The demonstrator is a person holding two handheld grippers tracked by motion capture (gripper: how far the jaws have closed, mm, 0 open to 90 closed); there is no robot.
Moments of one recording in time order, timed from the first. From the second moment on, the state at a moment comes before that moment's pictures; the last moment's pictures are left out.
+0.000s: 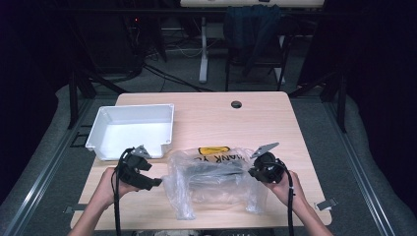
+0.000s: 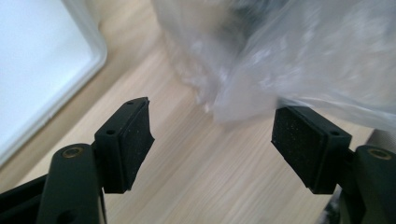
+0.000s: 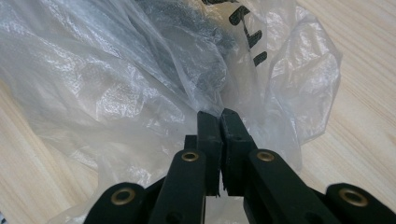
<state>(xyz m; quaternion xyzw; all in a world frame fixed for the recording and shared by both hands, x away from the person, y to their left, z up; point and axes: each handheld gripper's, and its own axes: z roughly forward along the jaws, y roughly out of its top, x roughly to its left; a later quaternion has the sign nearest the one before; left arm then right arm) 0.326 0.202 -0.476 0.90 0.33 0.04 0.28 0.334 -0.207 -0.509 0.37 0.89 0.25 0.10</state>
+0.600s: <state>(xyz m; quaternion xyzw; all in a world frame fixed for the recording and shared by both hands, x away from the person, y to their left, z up) 0.307 0.161 -0.488 0.92 0.27 0.10 0.28 0.335 -0.207 -0.511 0.37 0.89 0.25 0.12</state>
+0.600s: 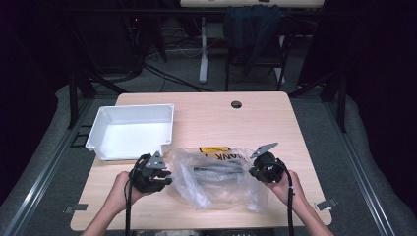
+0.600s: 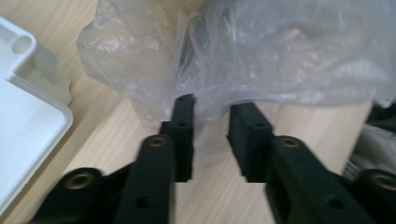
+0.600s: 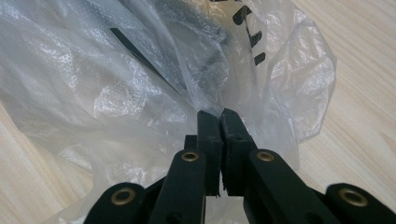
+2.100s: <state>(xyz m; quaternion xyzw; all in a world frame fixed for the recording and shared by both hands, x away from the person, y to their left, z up) 0.326 0.213 -0.491 0.91 0.37 0.08 0.20 0.342 -0.207 -0.513 0.37 0.89 0.24 0.13</state>
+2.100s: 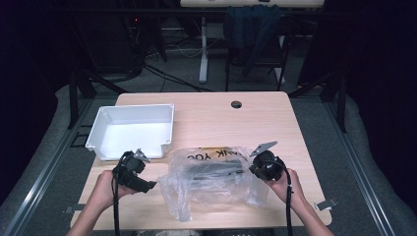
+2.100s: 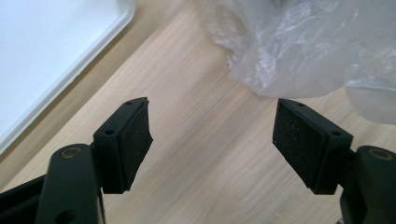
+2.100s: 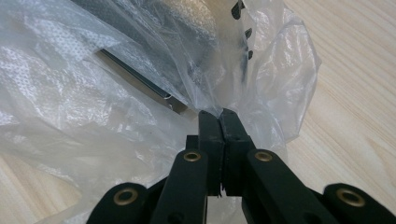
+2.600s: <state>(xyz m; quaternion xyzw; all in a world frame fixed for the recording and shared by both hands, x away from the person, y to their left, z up) 0.307 0.150 -0.431 0.91 0.29 0.07 0.30 0.339 -0.204 -0.510 0.37 0.89 0.24 0.14</state>
